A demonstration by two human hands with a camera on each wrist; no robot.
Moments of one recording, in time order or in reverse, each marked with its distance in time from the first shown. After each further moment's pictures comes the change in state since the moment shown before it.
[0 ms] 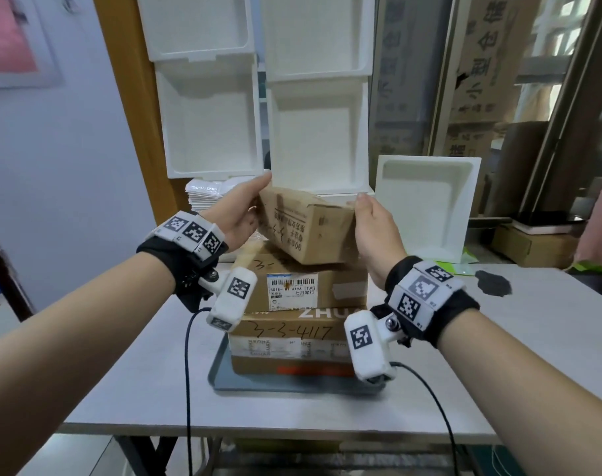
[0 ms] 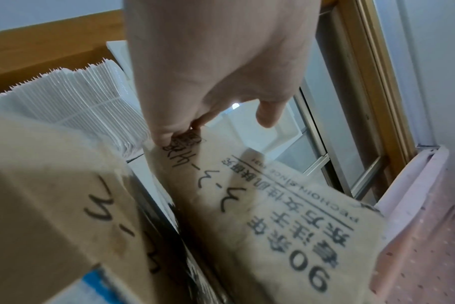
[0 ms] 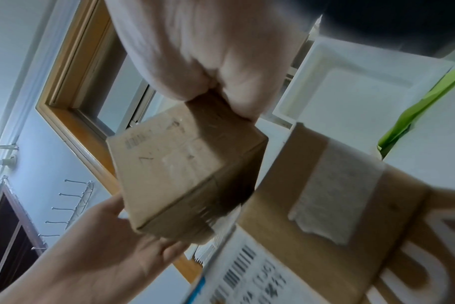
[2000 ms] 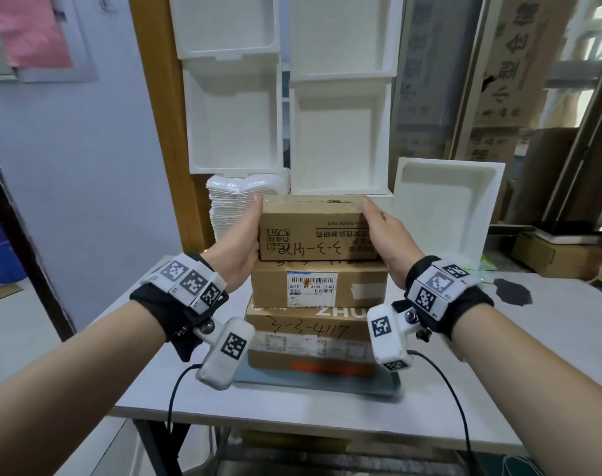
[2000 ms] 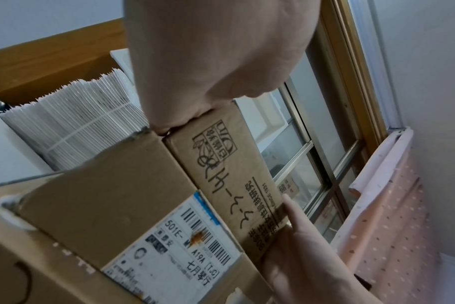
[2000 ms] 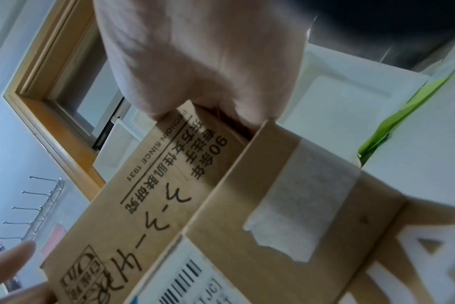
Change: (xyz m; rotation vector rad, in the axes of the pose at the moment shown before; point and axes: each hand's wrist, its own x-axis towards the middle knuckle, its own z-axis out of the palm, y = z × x) left_hand -0.037 -0.045 -0.023 0.074 -0.035 0.047; right_hand 0.011 0.011 0.001 -0.032 -0.201 0.097
